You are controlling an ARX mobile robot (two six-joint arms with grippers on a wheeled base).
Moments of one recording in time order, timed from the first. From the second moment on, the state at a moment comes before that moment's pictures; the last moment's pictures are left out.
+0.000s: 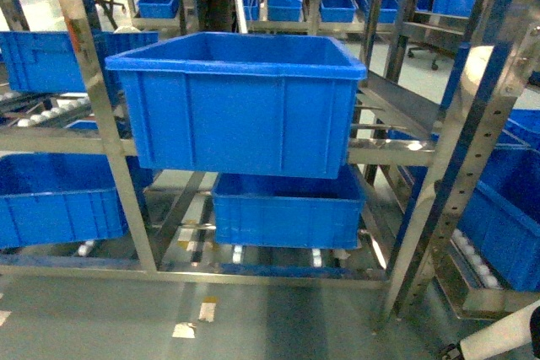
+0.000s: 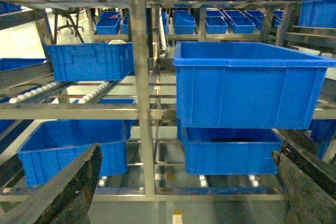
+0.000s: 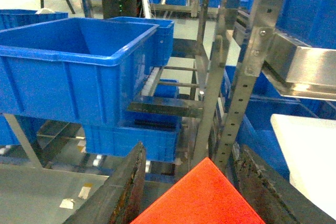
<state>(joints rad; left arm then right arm) 0.00 0.01 0.01 0.00 0.00 0.00 -0.01 0.78 0.29 0.38 -0.08 -0.03</state>
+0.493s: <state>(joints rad) 0.00 0.01 0.01 0.00 0.00 0.00 -0.01 0.78 0.29 0.38 -0.08 -0.03</state>
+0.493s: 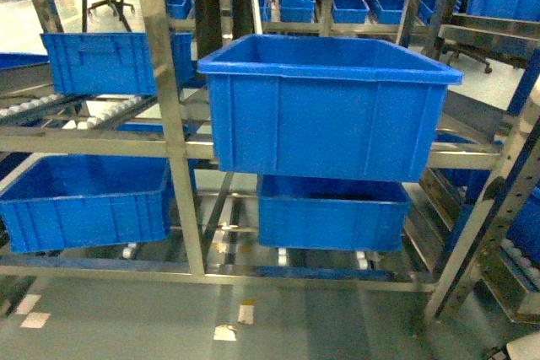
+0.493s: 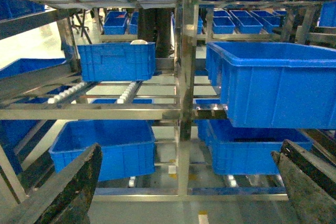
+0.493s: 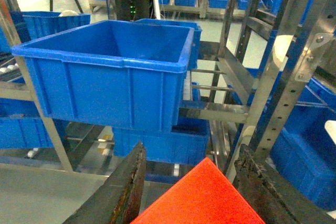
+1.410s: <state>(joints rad) 0.00 0.01 0.01 0.00 0.00 0.00 -0.01 0.77 0.29 0.38 -0.08 -0.03</state>
